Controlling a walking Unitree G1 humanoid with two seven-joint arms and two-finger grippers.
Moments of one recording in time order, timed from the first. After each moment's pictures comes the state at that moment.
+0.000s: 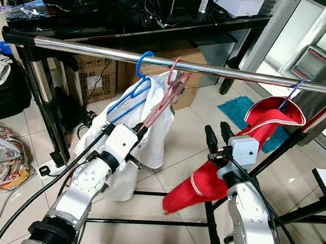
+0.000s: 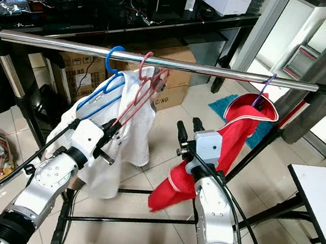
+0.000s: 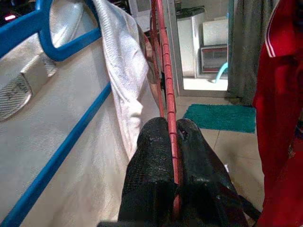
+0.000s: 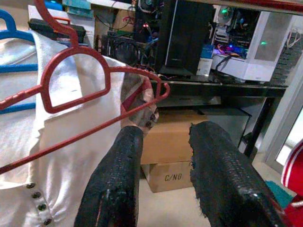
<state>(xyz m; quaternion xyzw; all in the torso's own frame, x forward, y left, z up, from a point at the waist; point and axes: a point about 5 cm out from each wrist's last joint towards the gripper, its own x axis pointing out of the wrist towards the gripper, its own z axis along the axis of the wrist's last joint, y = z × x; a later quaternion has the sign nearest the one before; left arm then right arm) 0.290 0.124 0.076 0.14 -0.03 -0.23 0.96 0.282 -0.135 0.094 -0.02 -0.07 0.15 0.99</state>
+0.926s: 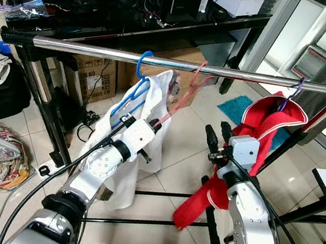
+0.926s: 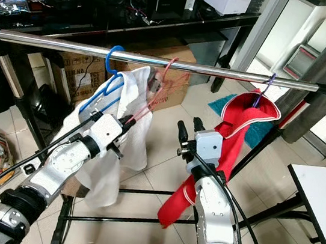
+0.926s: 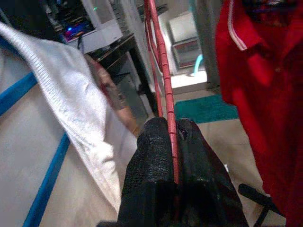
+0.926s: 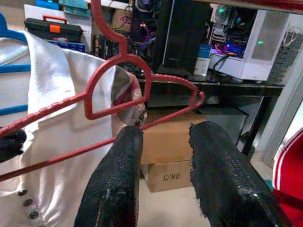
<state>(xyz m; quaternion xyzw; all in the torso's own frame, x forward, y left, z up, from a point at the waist) 0.314 0.107 0.082 0.22 -0.05 -0.31 0.92 0.282 -0.135 0.094 -0.02 -0.07 0.14 0.99</state>
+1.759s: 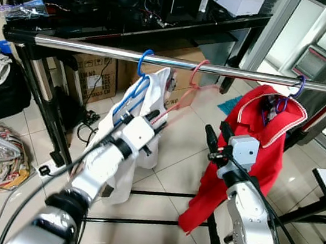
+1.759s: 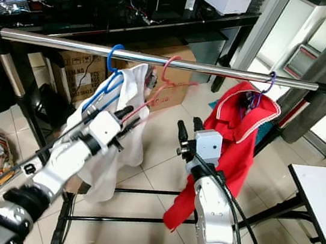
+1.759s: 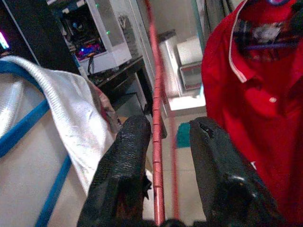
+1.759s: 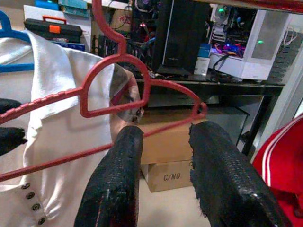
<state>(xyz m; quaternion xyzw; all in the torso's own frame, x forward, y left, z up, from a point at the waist) 0.311 0.101 0.087 0.18 -0.10 -0.28 0.93 0.282 -0.134 0.094 -0.02 -0.07 0.14 0.99</state>
